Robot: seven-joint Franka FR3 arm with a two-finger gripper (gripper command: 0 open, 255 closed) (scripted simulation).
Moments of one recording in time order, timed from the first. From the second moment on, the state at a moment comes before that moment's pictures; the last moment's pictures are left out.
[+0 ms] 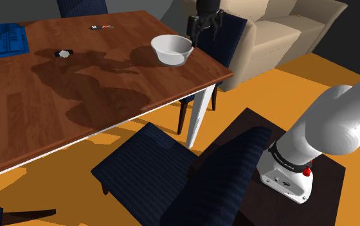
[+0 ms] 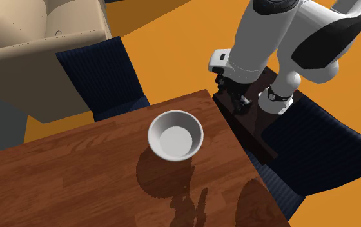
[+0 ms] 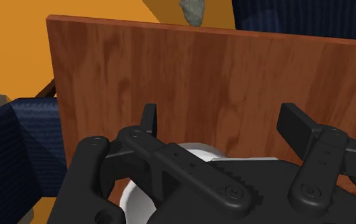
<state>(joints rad) 0.01 -0.23 0.03 -2.10 -0.05 1.80 0.18</state>
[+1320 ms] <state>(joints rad) 0.08 0.53 0.06 -1.25 -0.10 1.68 0.32</state>
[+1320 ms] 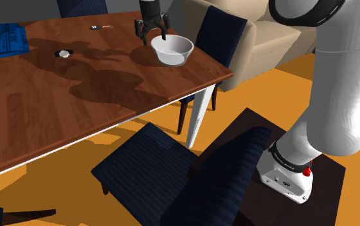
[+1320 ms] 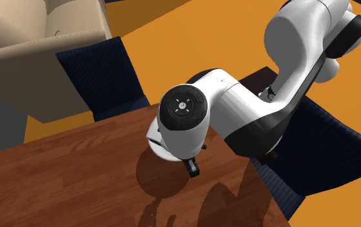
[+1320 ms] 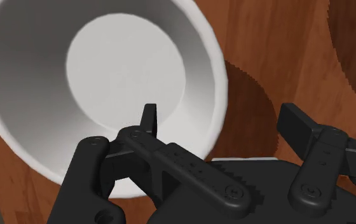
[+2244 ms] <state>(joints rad) 0.07 0.53 0.06 -1.31 -0.10 1.74 0.33</state>
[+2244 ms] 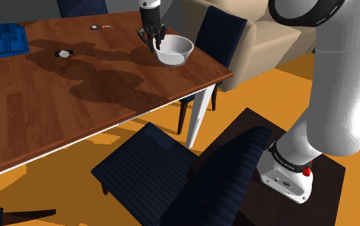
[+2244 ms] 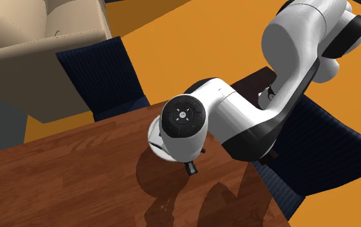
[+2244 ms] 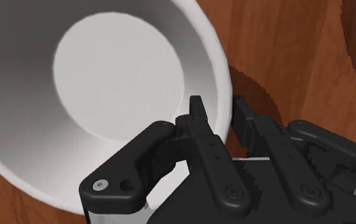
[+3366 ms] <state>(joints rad) 0.08 0.55 0.06 -1.09 -0.10 1.54 0.31</state>
